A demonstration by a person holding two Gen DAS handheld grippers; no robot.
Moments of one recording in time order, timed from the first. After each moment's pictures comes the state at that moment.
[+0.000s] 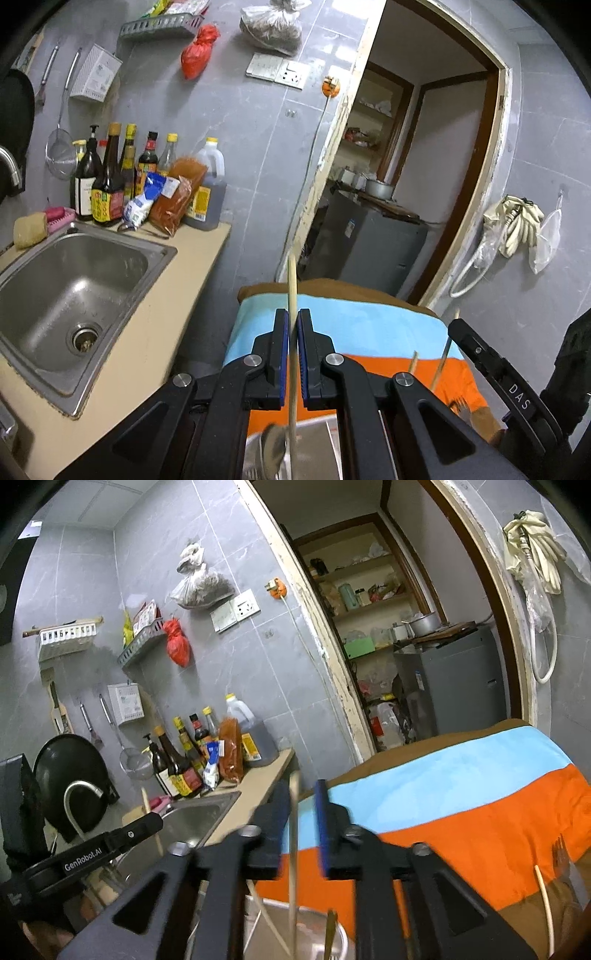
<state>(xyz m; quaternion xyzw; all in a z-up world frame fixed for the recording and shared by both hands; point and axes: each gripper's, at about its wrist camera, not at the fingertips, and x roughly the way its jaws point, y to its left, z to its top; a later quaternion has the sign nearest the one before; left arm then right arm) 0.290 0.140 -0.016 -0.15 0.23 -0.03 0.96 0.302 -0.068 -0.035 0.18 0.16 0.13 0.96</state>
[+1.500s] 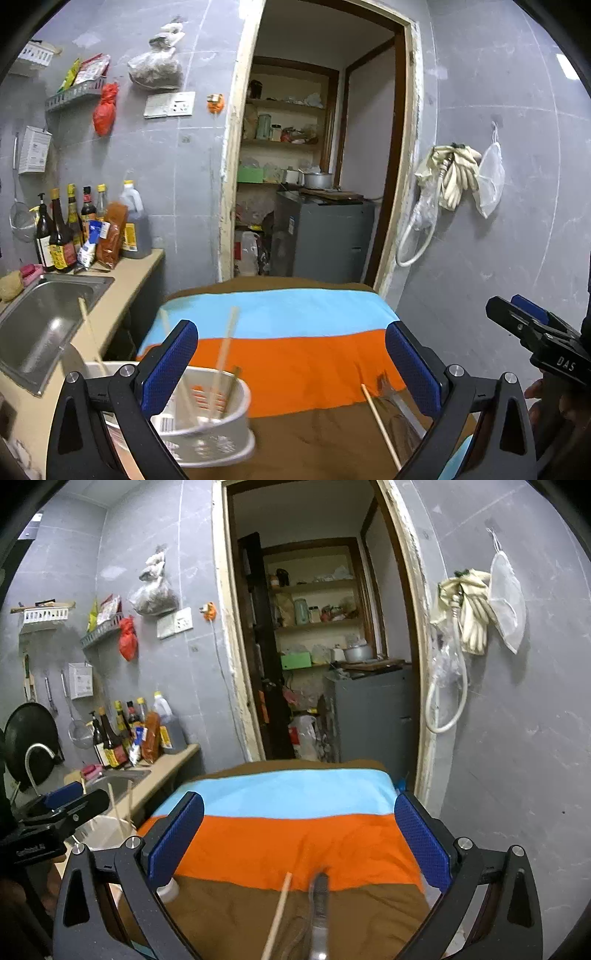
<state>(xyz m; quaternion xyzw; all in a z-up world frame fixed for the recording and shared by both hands) 0.227 -0.069 0.014 -0.04 0.20 -0.07 0.98 0.212 -0.299 0.013 0.07 0.18 0.02 0.98</state>
